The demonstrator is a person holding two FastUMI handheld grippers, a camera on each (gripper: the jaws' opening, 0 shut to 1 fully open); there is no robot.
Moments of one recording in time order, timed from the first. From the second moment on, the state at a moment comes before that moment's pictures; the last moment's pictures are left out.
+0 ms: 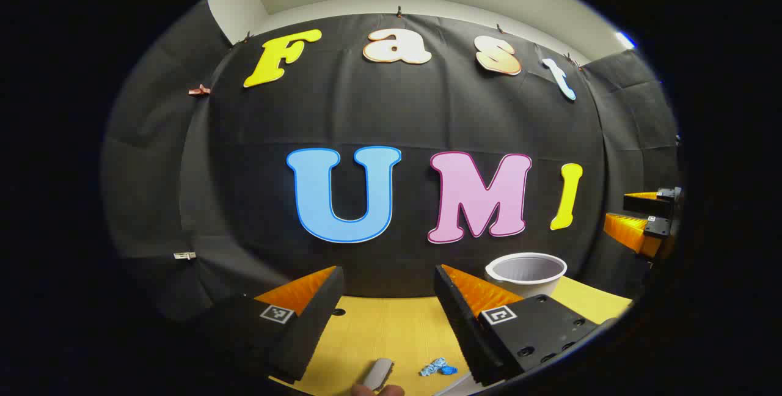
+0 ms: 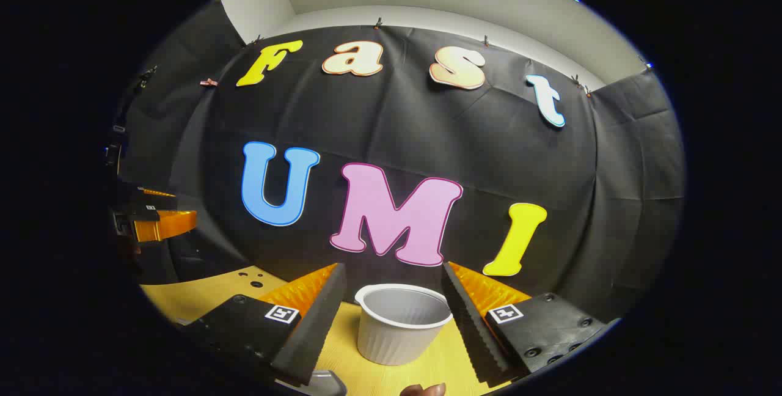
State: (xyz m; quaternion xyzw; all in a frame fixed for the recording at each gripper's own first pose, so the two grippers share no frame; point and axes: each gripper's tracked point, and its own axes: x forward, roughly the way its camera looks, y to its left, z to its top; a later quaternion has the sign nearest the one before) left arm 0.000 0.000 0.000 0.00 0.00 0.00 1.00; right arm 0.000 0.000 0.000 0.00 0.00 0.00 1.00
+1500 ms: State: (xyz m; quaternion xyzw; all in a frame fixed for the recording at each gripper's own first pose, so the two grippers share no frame) left arm -0.013 0.006 -0.037 0.01 0.03 0.00 1.00; right arm -0.108 0.073 -0.198 -0.05 0.31 0.19 0.93
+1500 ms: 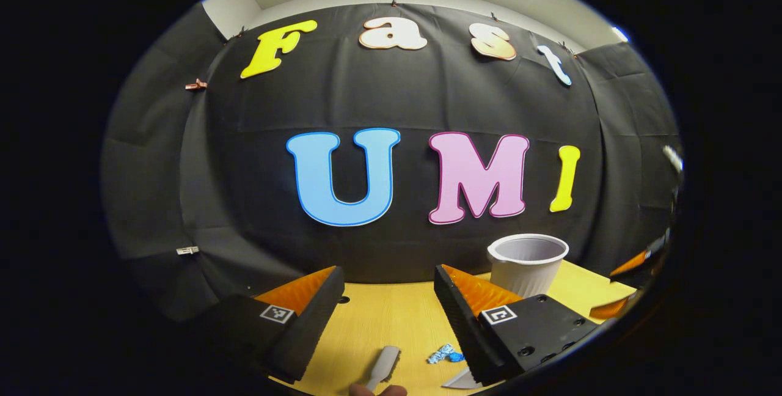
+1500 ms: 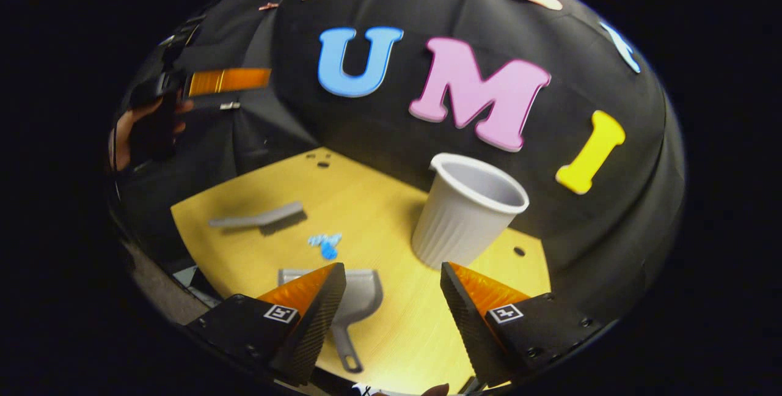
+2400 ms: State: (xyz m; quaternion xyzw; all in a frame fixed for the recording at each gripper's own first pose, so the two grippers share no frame) left arm -0.039 0.020 -0.056 0.03 0.06 0.02 1.00; right arm -0.179 0.130 -0.409 -0.04 0.56 0.28 0.78
